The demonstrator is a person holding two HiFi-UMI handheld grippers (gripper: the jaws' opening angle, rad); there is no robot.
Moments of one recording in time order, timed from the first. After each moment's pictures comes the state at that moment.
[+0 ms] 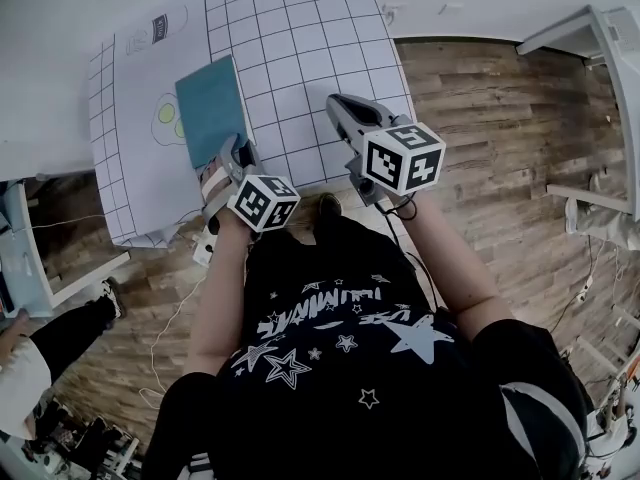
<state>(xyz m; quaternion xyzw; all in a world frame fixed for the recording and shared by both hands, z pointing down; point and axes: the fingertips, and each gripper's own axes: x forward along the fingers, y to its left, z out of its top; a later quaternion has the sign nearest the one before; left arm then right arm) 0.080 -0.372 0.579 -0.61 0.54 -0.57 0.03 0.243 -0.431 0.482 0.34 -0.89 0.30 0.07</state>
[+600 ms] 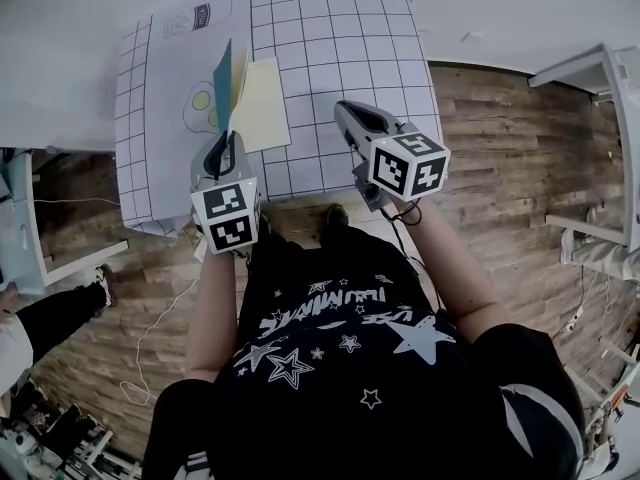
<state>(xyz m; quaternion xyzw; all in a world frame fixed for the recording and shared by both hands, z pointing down) 0.010 -0.356 0.483 -0.68 0.67 -0.27 -0.13 0.182 -0.423 0.466 0.30 -0.91 0.27 0.08</state>
